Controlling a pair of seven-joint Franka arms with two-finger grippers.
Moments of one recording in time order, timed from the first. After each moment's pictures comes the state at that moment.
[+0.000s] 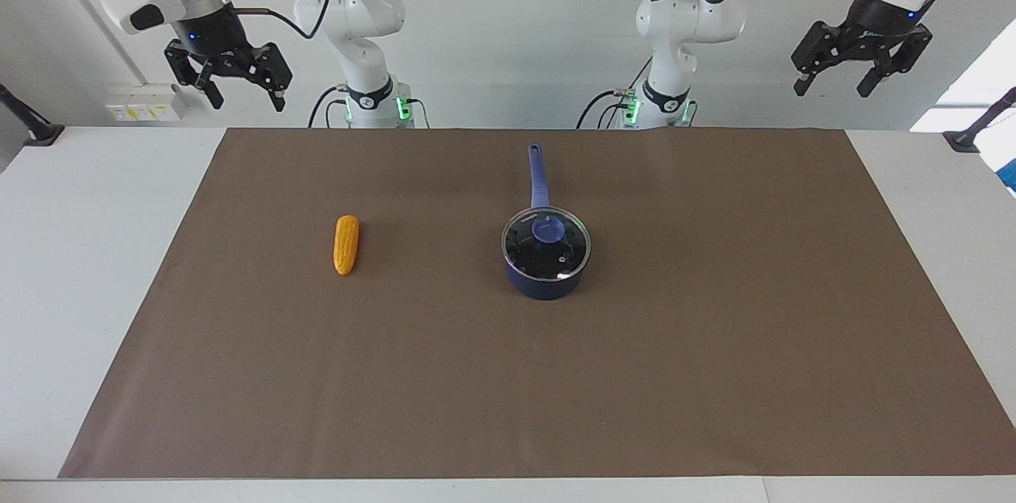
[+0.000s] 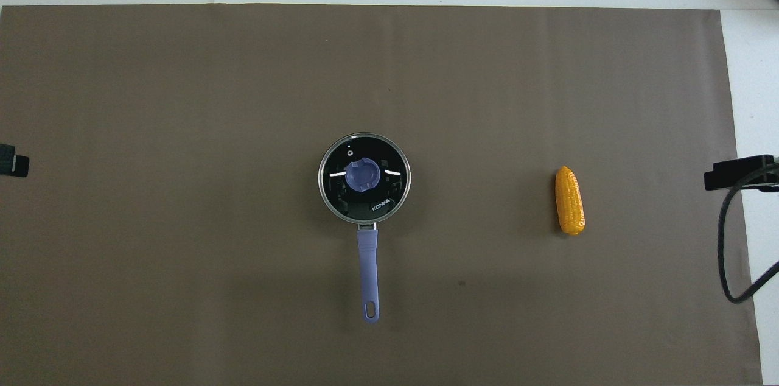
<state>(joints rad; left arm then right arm) -0.10 -0.06 0.06 -1.40 -0.01 1.37 0.04 0.08 -0.14 -0.11 -1.62 -0.03 1.50 0.03</state>
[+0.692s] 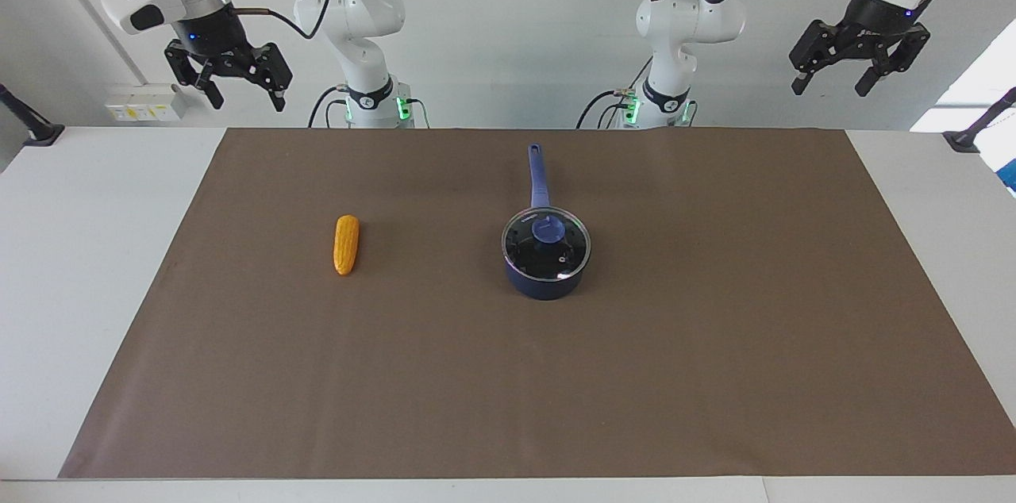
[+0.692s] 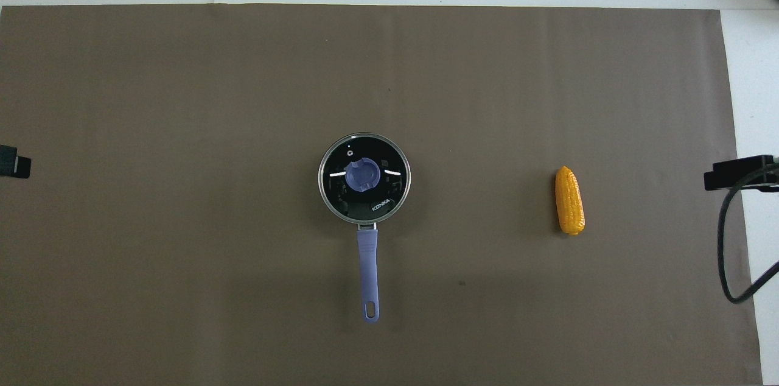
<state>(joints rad) -0.11 -0.06 0.06 -1.40 -0.01 1.37 0.04 0.08 -0.14 -0.11 -1.62 -0.03 1.50 0.03</state>
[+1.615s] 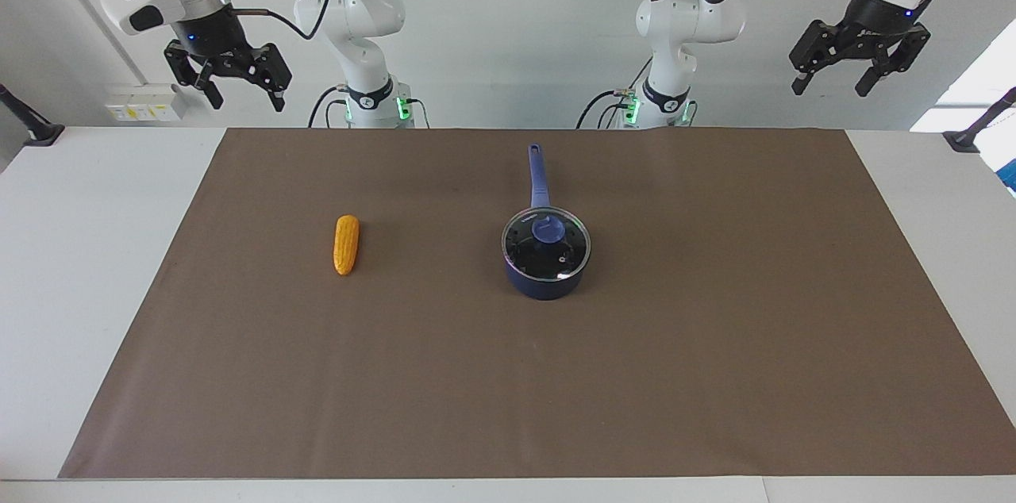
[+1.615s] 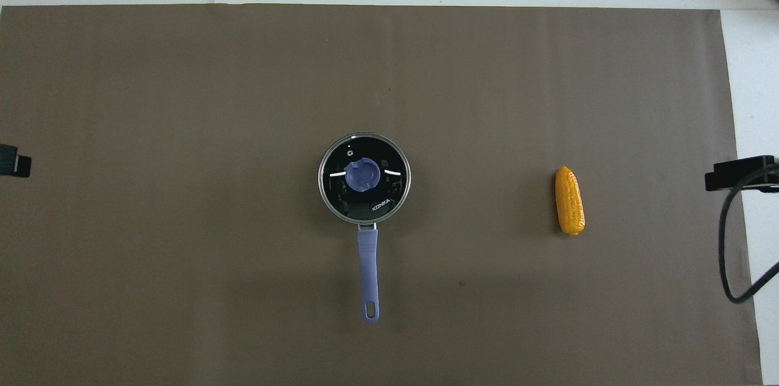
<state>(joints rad) -0.11 -0.06 0.06 -1.40 -0.01 1.38 0.04 0.08 -0.14 -0.11 -1.63 -0.03 1.50 0.03</state>
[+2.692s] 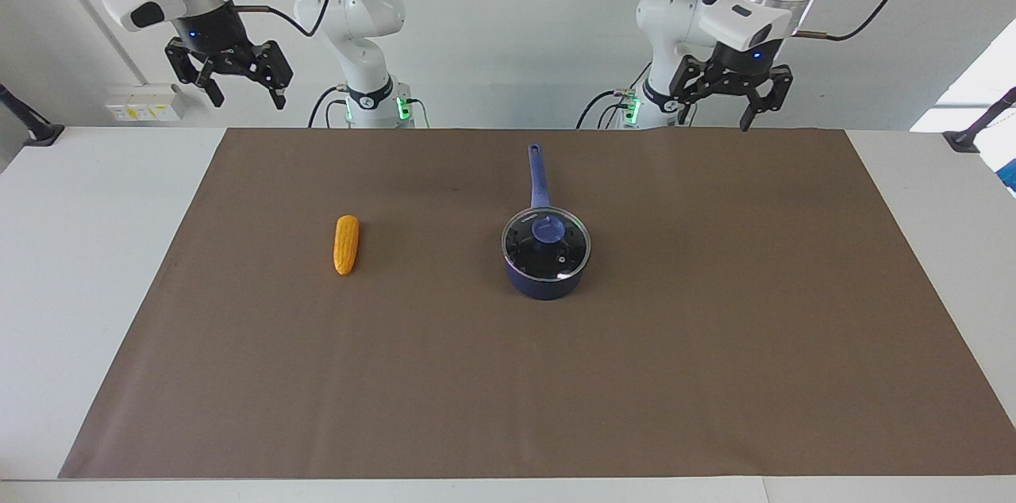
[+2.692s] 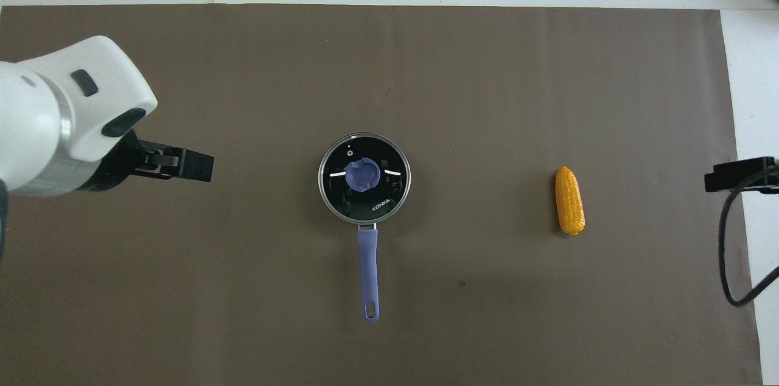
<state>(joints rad) -0.42 -0.05 0.04 -1.58 -0.01 1.58 -0.17 0.08 -0.14 -0.10 -1.63 -0.02 1.50 0.03</state>
